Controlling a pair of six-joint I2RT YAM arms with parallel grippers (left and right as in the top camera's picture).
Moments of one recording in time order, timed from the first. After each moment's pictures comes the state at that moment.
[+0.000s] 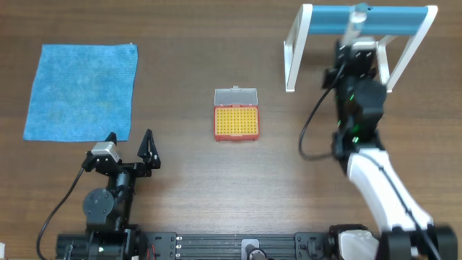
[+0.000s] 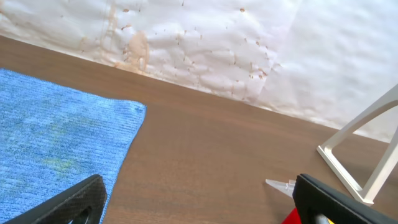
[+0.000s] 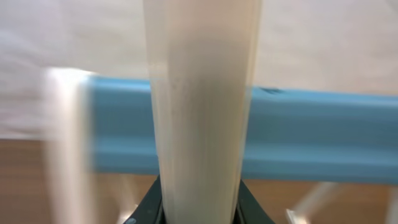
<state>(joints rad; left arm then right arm) 0.02 0.01 0.01 -0.07 0.05 -0.32 0.05 1.32 0.61 0.68 0.03 -0.07</state>
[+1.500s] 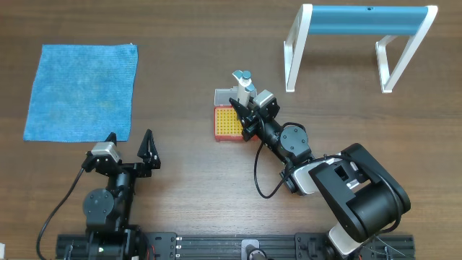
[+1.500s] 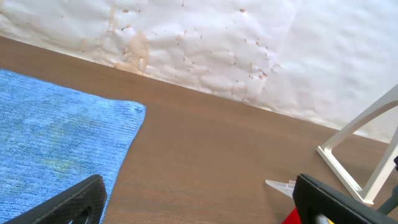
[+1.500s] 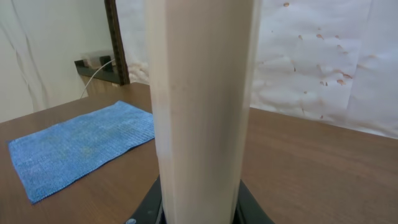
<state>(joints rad) 0.02 0.01 0.01 -0.07 0.05 -0.32 0.52 1.80 0.40 1.45 -0.21 0.11</state>
